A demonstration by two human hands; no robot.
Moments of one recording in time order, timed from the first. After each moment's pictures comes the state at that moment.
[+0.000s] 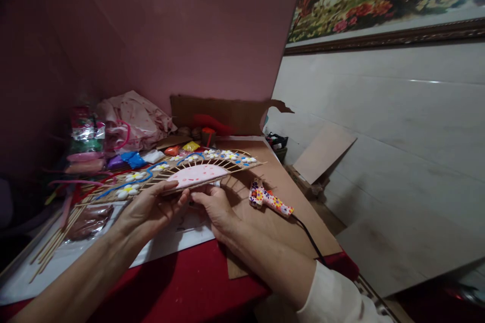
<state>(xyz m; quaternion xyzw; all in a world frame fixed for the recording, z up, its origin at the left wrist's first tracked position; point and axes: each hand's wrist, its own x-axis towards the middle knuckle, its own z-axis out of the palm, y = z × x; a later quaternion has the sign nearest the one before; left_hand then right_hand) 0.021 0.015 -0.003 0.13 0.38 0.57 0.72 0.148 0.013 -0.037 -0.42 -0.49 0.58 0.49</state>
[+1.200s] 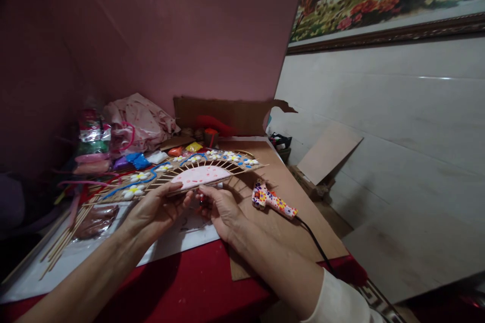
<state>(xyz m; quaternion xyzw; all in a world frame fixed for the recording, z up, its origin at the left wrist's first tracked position) 0.023 0.016 -0.006 0.15 0.39 0.57 0.71 0.156 0.028 -0.055 -0.37 -0.29 0.71 0.52</state>
